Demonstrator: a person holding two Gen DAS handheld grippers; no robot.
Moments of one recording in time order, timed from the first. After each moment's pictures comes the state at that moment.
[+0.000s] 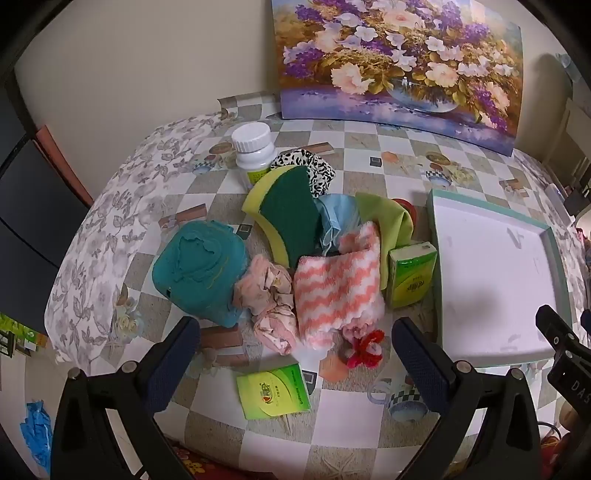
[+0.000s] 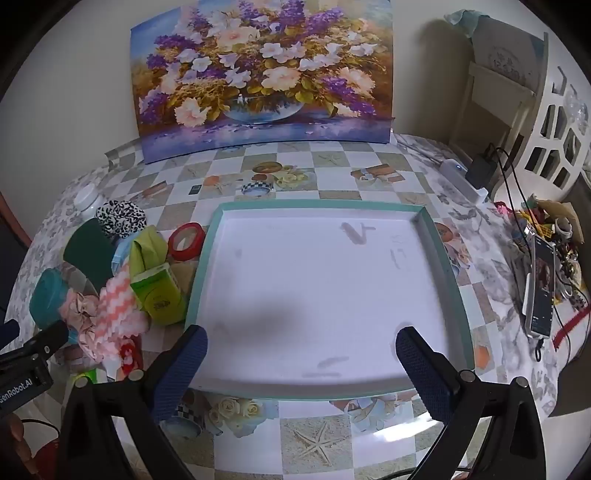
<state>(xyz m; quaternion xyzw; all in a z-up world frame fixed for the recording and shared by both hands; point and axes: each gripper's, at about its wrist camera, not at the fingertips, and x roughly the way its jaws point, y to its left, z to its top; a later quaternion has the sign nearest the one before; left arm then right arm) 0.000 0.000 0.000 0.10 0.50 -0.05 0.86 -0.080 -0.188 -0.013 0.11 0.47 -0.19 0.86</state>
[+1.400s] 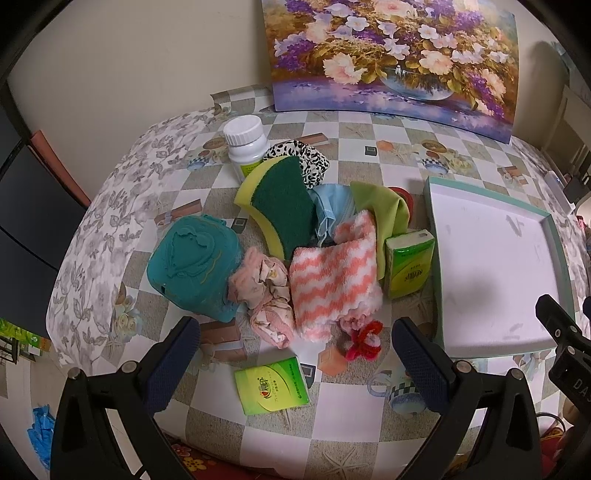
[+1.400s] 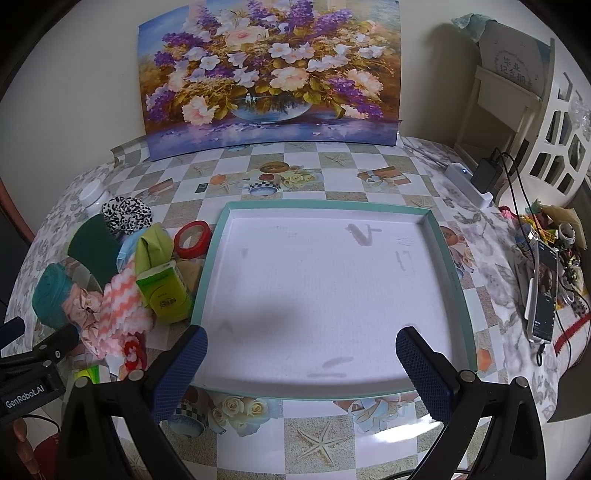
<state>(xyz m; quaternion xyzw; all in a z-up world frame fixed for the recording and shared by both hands) -0.004 -0.002 -0.007 0.11 0.51 -0.06 0.85 -0.078 -0.184 -0.013 0.10 0.47 -0.18 0.86</state>
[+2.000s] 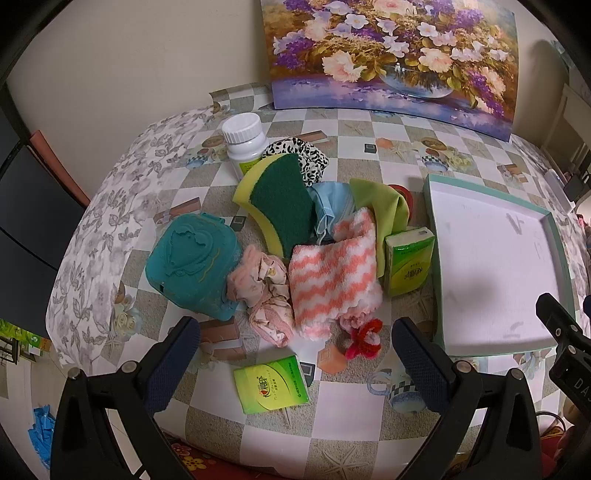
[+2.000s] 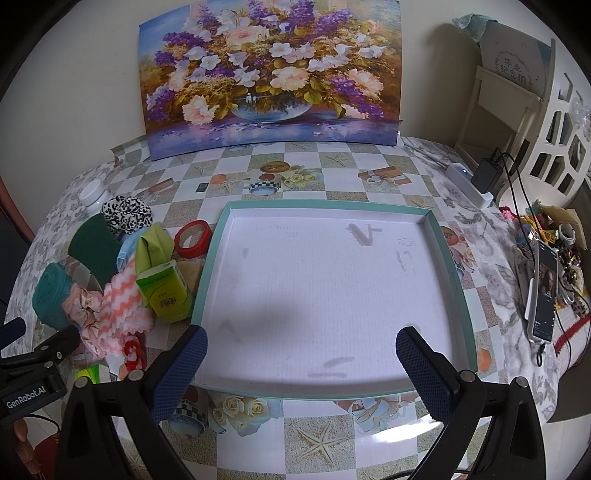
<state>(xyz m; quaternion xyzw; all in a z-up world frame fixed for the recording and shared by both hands) -0.005 -0.002 -0.009 0.11 0.51 -0.06 0.85 -0.078 -0.184 -0.012 0.10 0.47 -0.18 0.86</state>
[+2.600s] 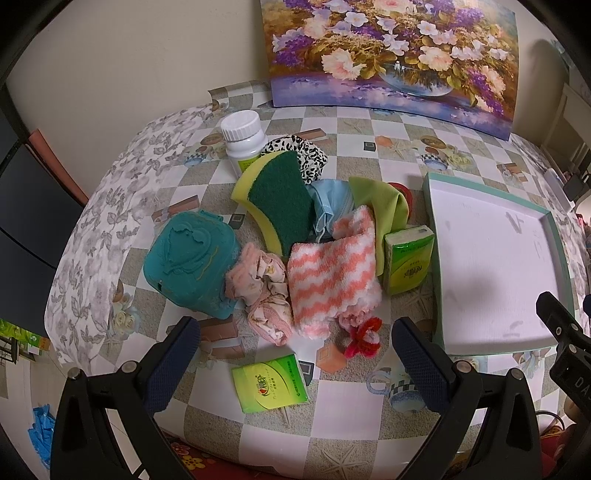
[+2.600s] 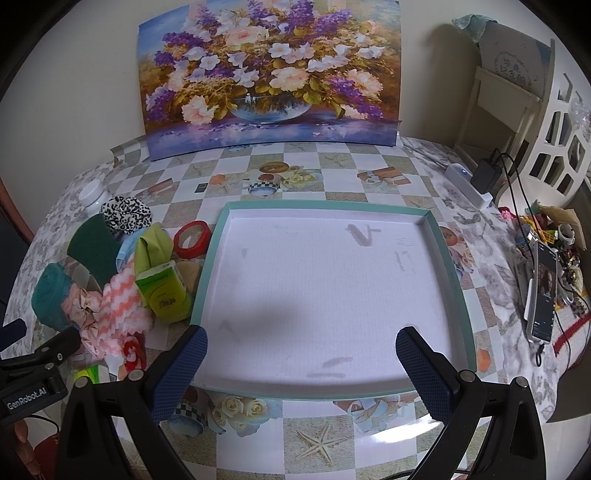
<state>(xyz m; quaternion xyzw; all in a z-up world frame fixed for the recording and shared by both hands) -0.004 -0.003 -0.010 0.11 0.52 -0.06 0.85 -0.077 -0.182 -0.013 0.10 0.47 -0.18 0.86</state>
